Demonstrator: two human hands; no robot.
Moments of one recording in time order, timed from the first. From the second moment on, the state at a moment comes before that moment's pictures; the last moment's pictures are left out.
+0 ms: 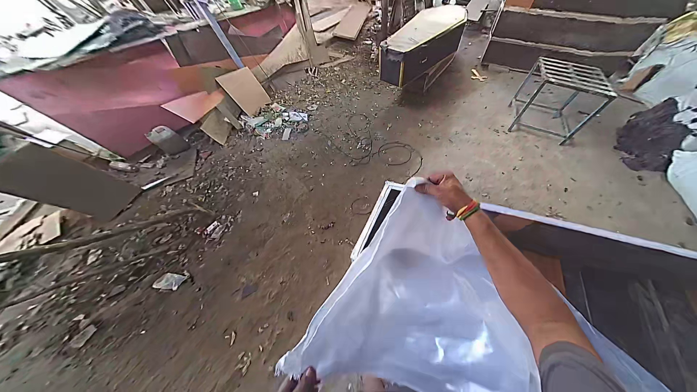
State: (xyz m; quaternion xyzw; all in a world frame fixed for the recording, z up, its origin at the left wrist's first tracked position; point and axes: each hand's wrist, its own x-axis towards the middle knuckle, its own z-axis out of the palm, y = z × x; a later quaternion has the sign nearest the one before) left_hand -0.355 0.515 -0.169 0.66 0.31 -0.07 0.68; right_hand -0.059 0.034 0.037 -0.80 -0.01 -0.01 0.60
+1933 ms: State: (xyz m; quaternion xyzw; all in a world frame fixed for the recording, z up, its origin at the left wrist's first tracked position) left_hand -0.359 0.616 -0.181 0.47 0.11 -0.19 0.85; right_hand -0.330 0.178 0.264 -0.81 -0.27 -0.31 0.42
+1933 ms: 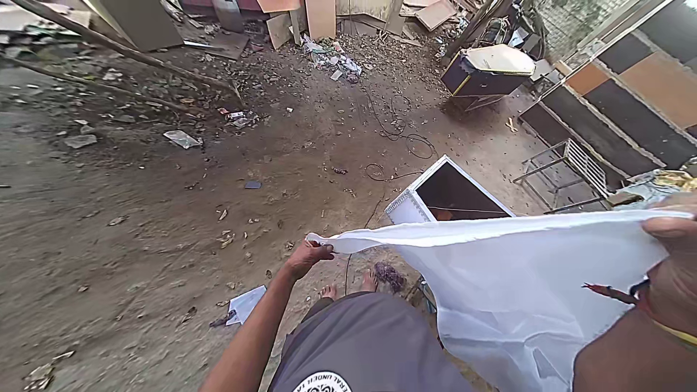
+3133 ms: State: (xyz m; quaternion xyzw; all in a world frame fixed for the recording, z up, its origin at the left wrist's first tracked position) left_hand -0.294 0.410 0.035 0.63 -0.09 -0.03 0.77; right_hand -0.278 0.205 0.045 -0.82 -0.25 -0.05 0.52
